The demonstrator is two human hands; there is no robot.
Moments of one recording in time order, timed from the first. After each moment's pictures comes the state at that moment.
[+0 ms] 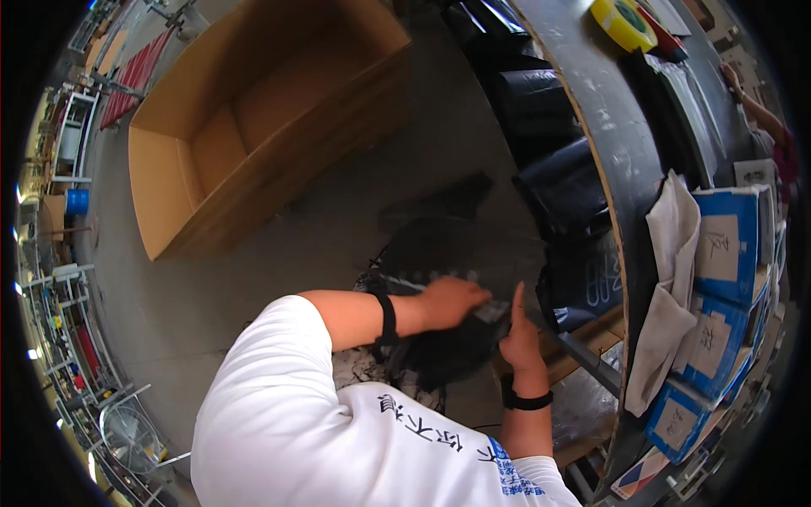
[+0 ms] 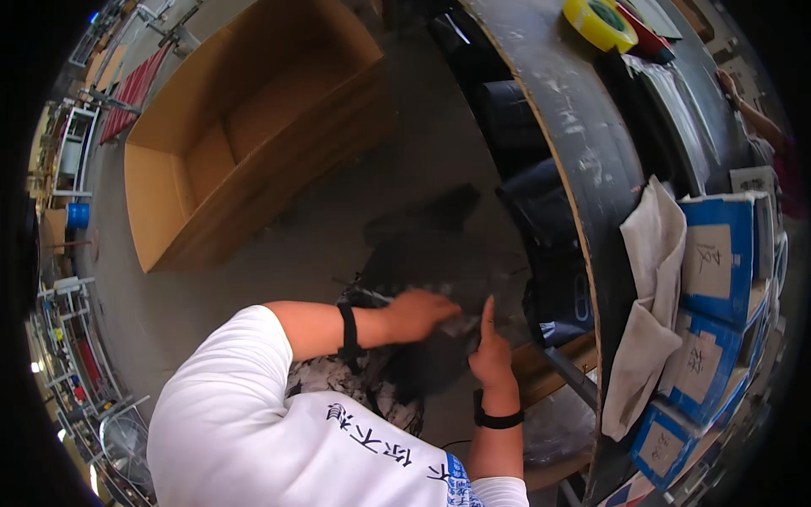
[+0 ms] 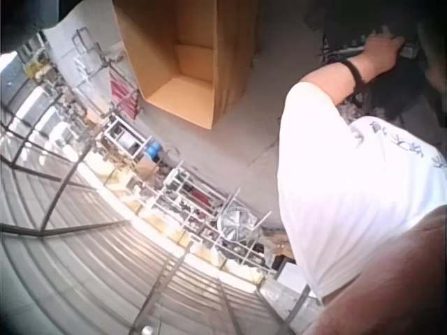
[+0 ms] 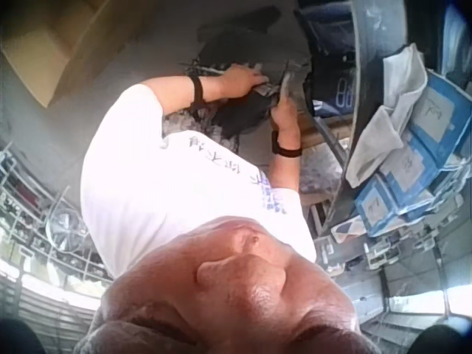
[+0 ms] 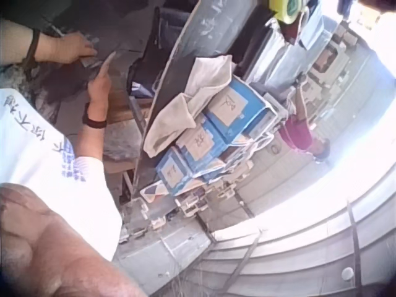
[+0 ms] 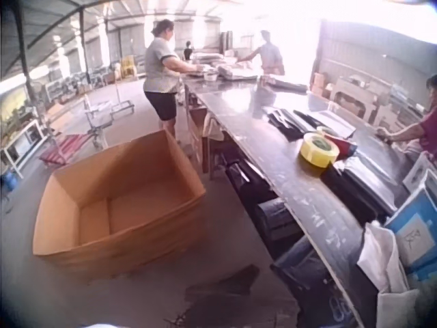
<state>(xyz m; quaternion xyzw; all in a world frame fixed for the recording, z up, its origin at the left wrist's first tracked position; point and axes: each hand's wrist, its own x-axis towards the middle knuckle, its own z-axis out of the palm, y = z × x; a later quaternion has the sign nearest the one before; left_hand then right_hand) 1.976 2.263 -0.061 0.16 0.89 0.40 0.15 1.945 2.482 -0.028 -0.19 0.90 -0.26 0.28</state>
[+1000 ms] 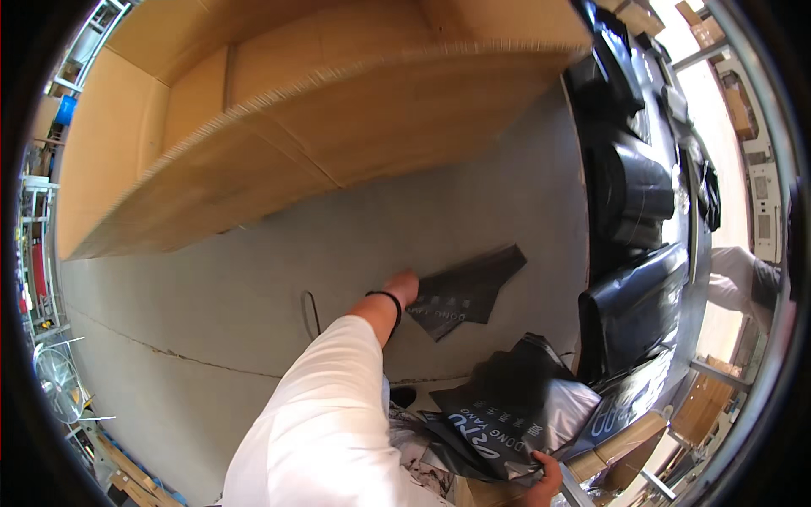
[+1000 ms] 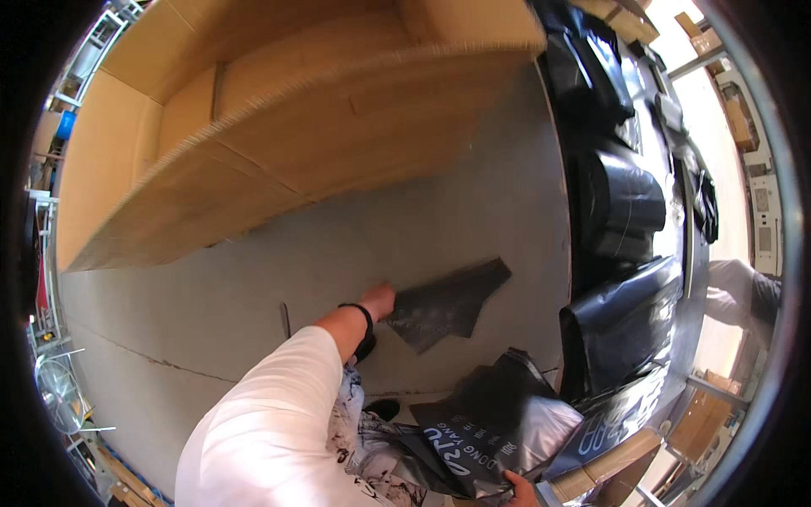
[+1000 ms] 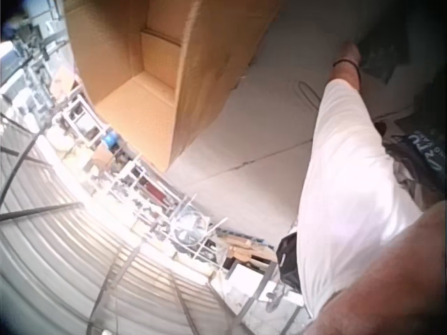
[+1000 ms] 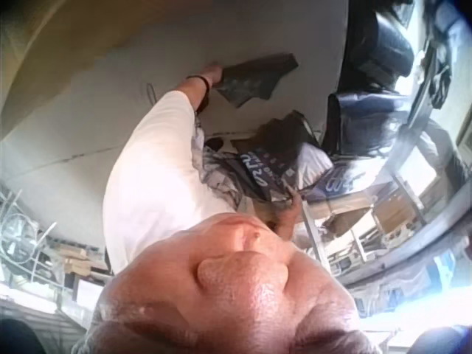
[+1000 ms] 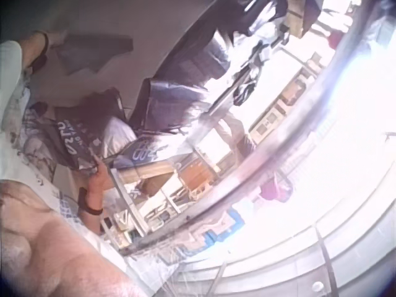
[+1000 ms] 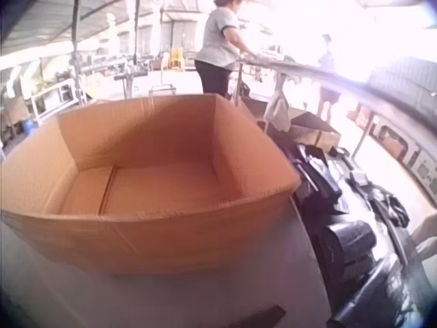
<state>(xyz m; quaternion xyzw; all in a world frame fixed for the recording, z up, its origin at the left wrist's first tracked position) 1.919 2.084 -0.516 -0.36 0.79 0.36 0.32 1.948 2.507 -0.161 0.26 0.79 -0.49 0.26</state>
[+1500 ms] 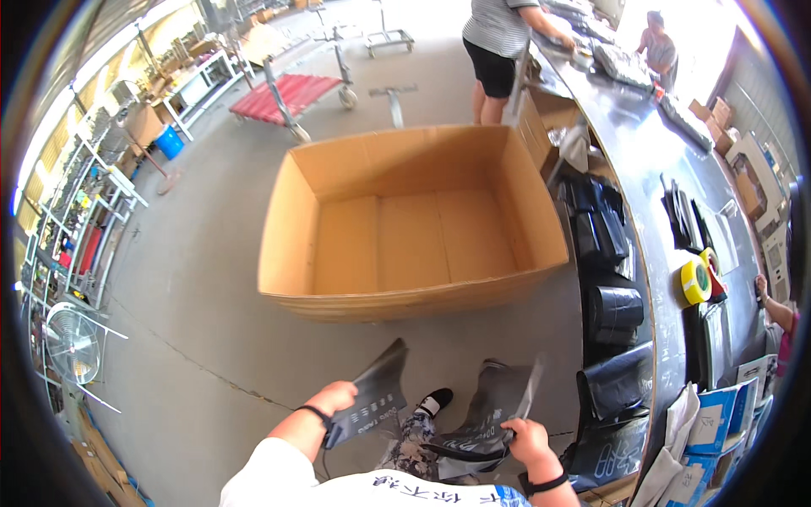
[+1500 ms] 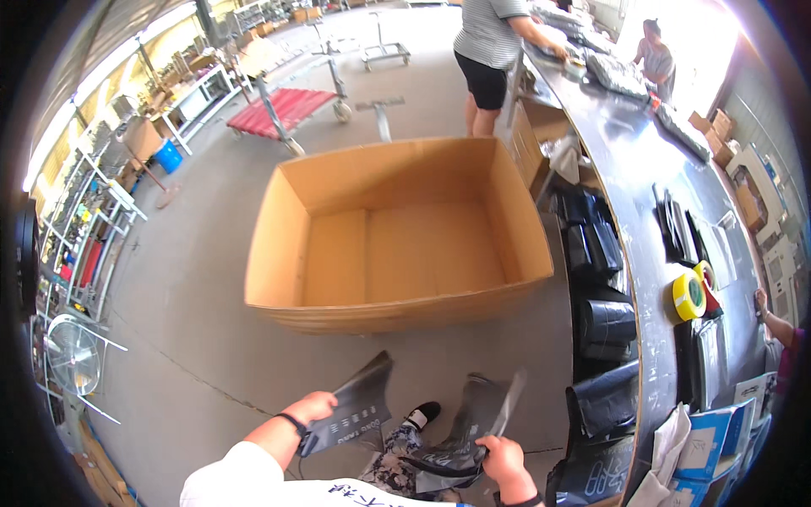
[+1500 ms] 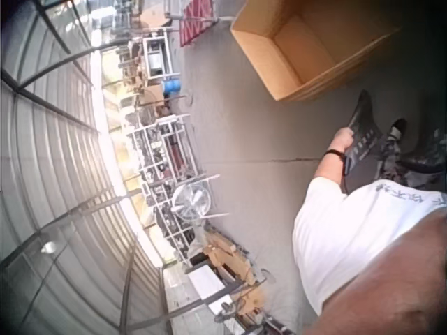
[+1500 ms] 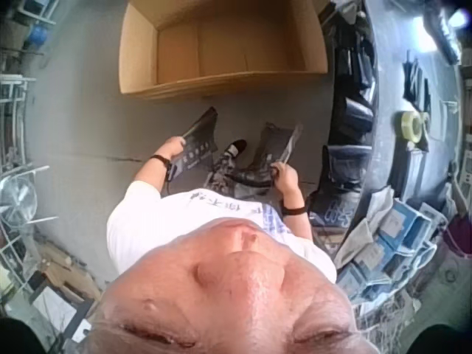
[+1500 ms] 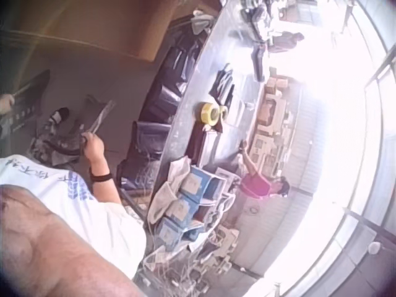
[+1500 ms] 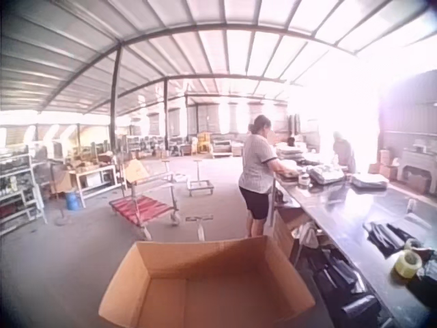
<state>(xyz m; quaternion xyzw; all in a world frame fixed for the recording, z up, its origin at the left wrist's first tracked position) 2.296 1.957 -0.093 -0.41 0.81 0.36 0.23 1.947 2.298 0.013 -0.48 0.83 -0.20 0.23</state>
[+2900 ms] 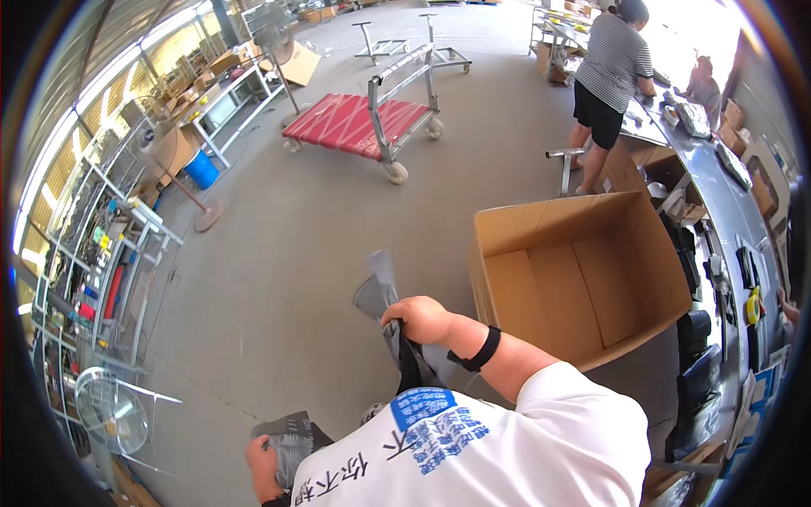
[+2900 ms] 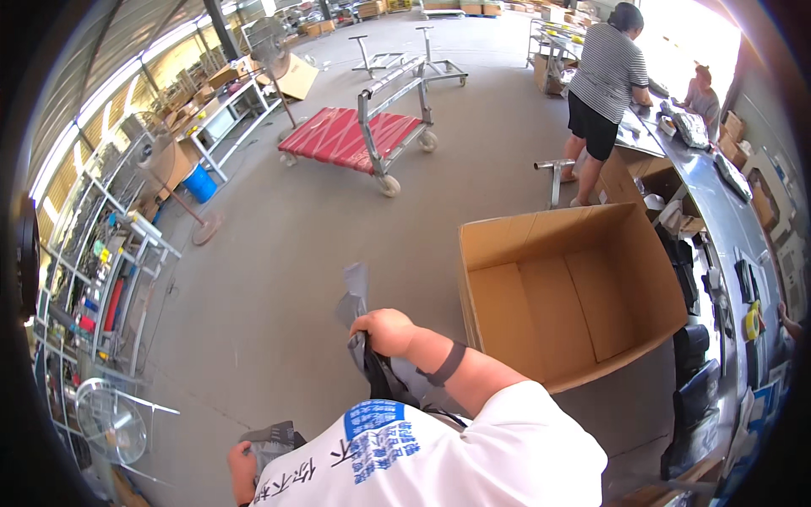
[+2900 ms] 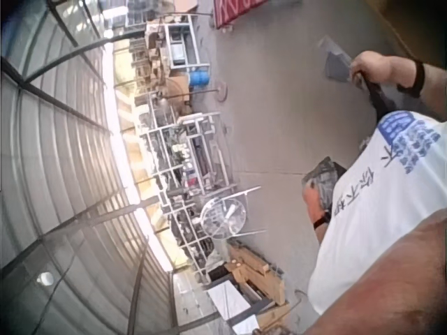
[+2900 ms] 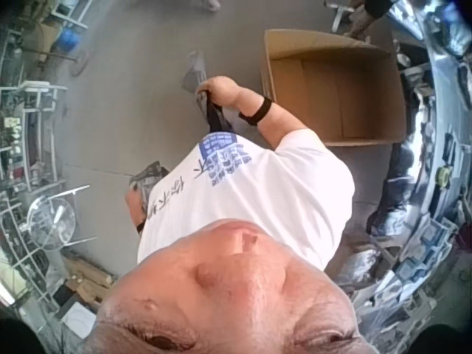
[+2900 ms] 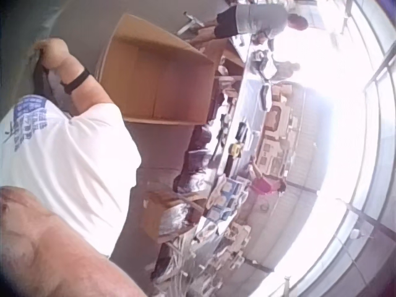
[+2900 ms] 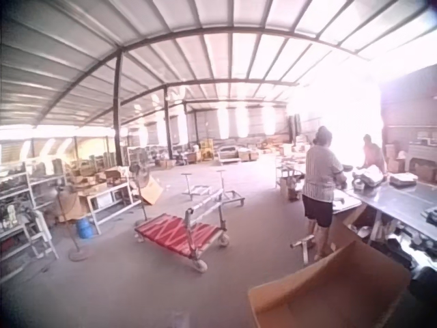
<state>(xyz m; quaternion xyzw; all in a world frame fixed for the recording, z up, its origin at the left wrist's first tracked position) 2.965 1.492 0.178 -0.76 0.63 0.11 -0.12 2.431 1.387 0.230 -0.74 0.52 -0.29 0.30</state>
